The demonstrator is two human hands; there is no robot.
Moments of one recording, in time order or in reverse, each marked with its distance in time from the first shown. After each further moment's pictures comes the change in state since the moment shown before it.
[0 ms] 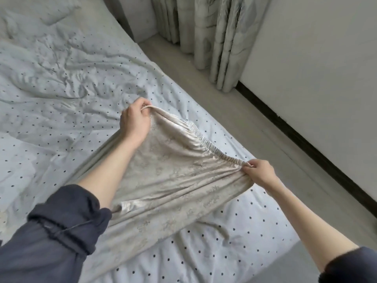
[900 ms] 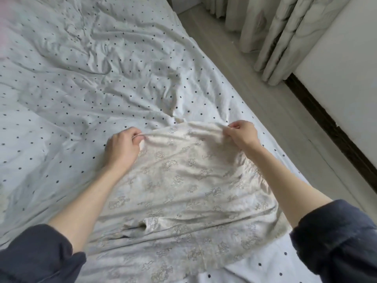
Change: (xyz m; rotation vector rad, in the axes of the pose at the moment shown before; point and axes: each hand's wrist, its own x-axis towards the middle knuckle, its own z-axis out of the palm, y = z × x) left_hand 0.006 -0.148 0.023 0.305 -0.180 -0.212; right_hand 0.155 -0.145 0.118 0.124 -0.124 -0.144
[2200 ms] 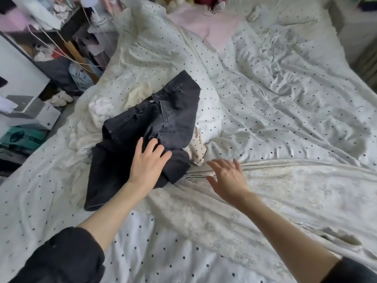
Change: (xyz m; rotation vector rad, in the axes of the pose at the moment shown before) left_hand -0.212 -0.406 -0.166 0.630 0.185 0.002; right_hand -0.326 -0.145 0.396 -0.923 -0.402 -1.046
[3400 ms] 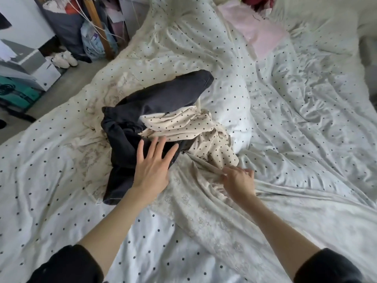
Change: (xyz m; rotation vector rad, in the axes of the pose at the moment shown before) left_hand -0.042 -0.080 0.059 -0.330 -0.080 -0.274; right_hand 0.076 -0.063 0.041 -0.192 0.036 0.098
